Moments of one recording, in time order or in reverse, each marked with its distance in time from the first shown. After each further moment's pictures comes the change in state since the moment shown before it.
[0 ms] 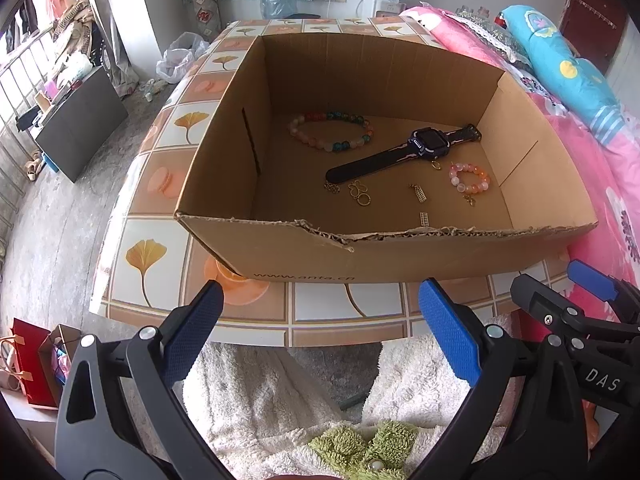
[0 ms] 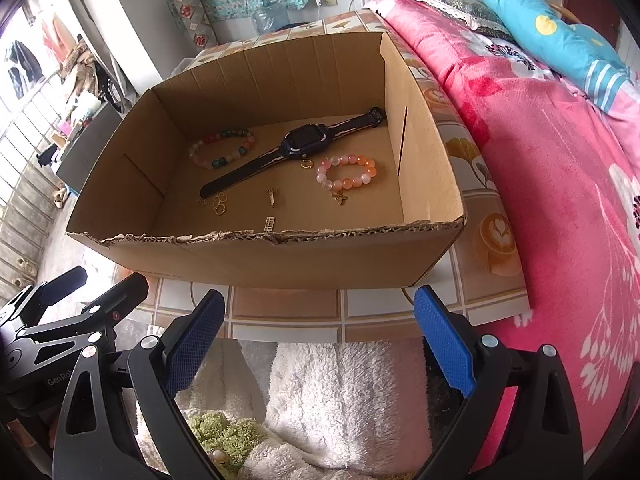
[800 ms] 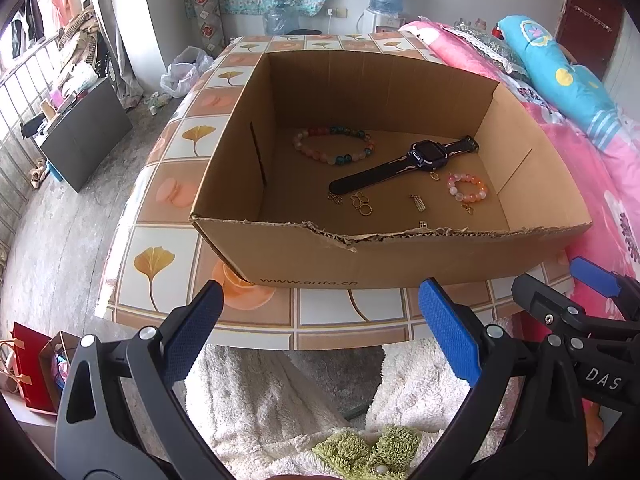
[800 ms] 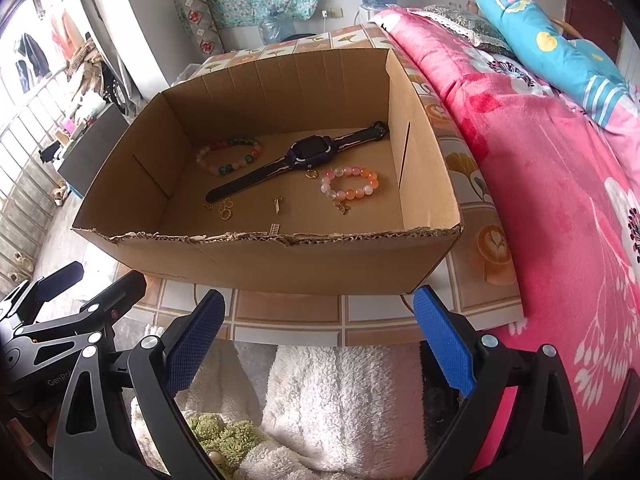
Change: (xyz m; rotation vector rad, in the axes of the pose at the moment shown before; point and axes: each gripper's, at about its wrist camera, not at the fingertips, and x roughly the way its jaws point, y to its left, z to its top) left arm -0.010 -0.001 -0.006 0.002 -0.069 0.011; right arm -0.010 0.005 -0.002 -0.032 -0.047 -0.007
